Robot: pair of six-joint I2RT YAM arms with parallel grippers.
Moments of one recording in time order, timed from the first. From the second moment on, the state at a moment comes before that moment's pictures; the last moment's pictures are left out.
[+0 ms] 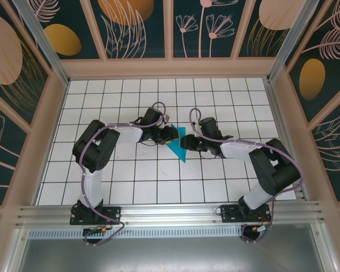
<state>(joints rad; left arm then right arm) -0.57 2.02 1.13 0.02 0.55 -0.83 0.55 1.59 0.71 0.07 -0.40 0.59</state>
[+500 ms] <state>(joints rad) -0.58 2.02 1.13 0.02 0.55 -0.83 0.62 1.69 0.76 0.02 -0.36 0.56</state>
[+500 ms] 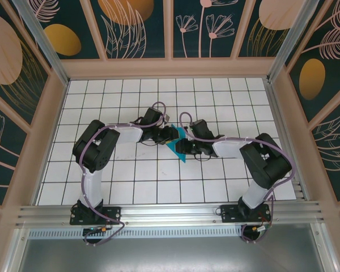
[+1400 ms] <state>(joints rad) -0.58 2.02 1.13 0.01 0.54 -0.82 0.62 1.70 0.81 -0.04 -0.33 0.51</state>
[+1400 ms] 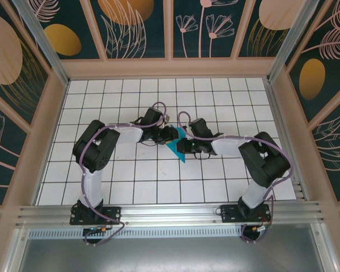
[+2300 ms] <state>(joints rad) -0.58 2.02 1.13 0.01 0.54 -0.82 0.76 1.67 0.83 -0.22 -0.05 0.53</state>
